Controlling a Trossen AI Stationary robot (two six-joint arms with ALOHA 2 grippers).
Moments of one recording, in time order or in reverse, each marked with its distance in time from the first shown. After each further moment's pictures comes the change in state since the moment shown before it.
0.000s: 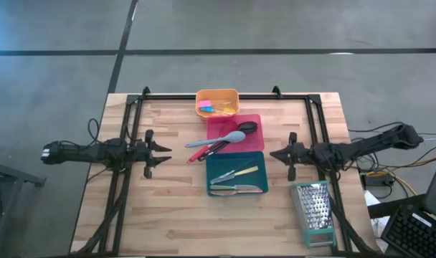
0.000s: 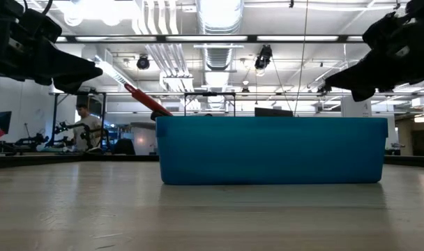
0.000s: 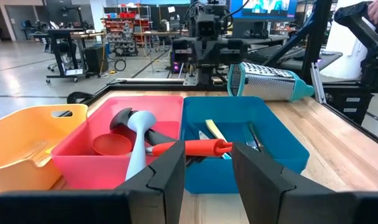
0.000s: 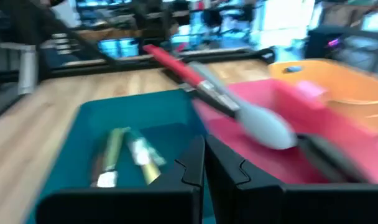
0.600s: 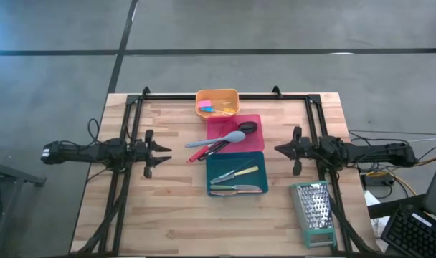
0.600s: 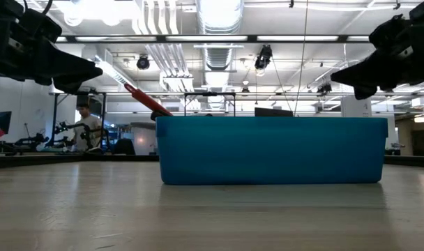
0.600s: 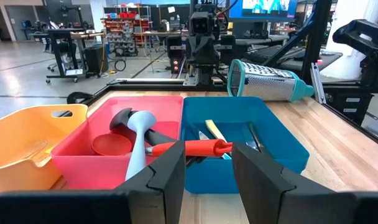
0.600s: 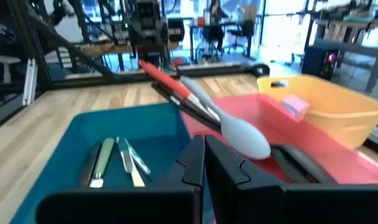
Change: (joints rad) left arm 0.000 0.000 0.000 0.001 0.000 0.000; right arm -0.209 -0.333 -0.020 -0.246 -0.226 -0.052
